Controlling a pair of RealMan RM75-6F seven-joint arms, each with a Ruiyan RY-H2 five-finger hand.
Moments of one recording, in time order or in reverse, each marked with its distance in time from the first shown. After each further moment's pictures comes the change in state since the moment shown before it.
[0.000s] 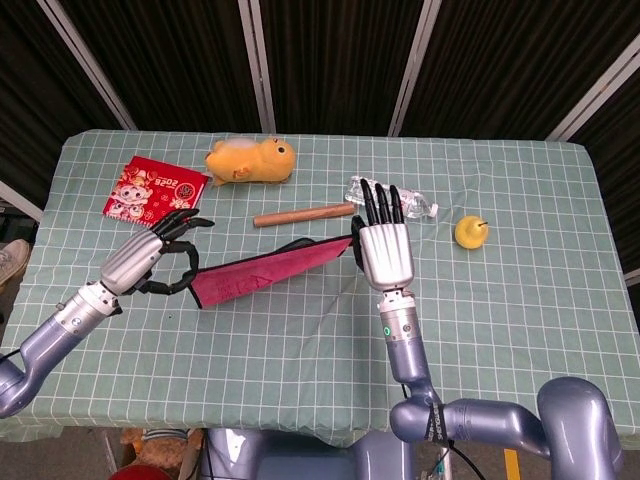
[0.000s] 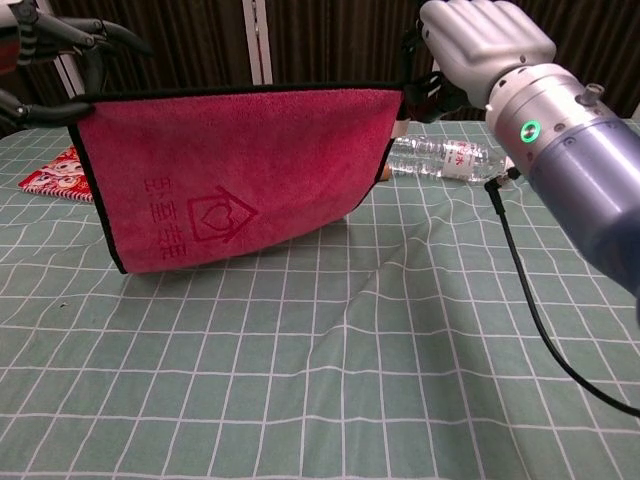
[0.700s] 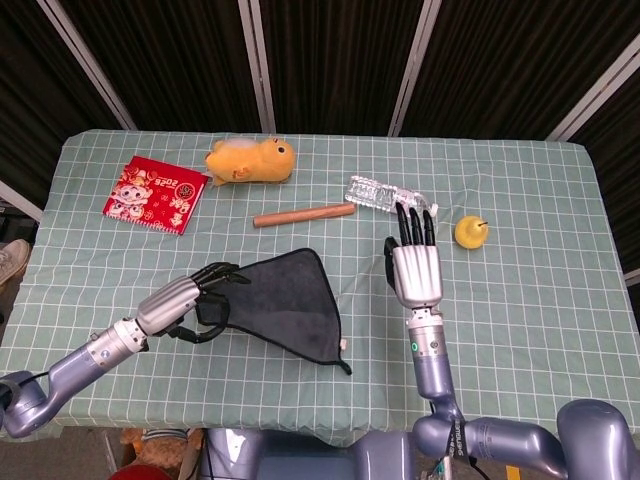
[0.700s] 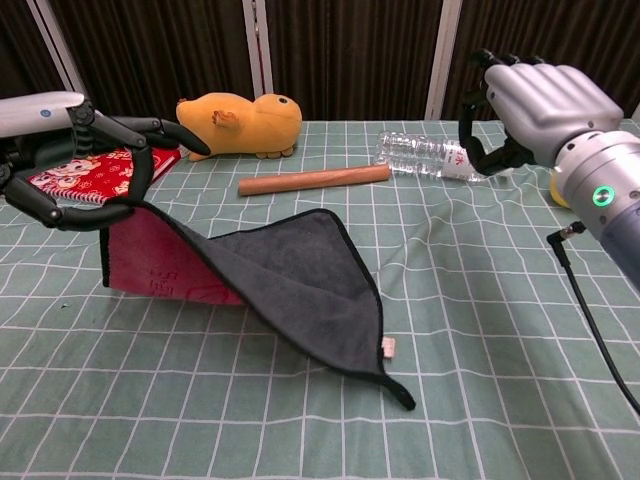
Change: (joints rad) left arm -0.015 -0.086 0.106 -0.037 0.117 0.004 -0.042; right arm -0.153 0.015 -0.072 0.034 -0.040 -0.014 0.086
